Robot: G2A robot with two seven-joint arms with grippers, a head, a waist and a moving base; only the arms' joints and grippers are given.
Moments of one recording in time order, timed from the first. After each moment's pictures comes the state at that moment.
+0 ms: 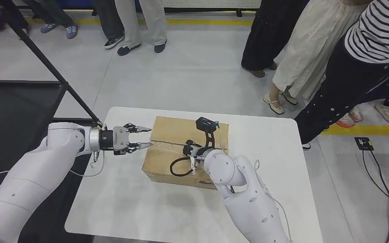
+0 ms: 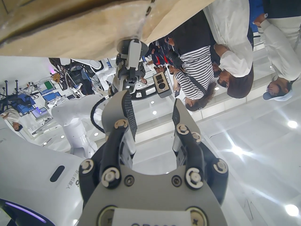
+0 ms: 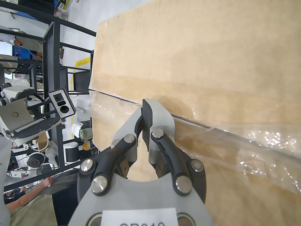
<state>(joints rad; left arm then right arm) 0.27 -0.81 -0.58 -0.94 -1.45 0.93 -0.89 -0.78 -1.67 1.12 -1.36 -0.79 0.38 0.74</state>
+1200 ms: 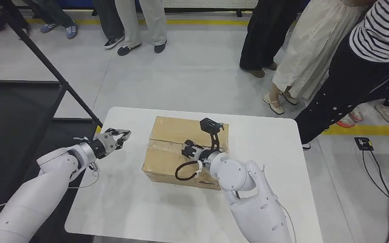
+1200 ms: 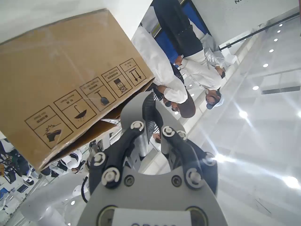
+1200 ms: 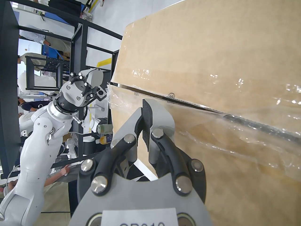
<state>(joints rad) 0.56 -0.78 -0.82 -1.01 -1.55 0.47 -0.46 -0.86 -1.64 1.16 -1.48 -0.69 0.30 0.73</state>
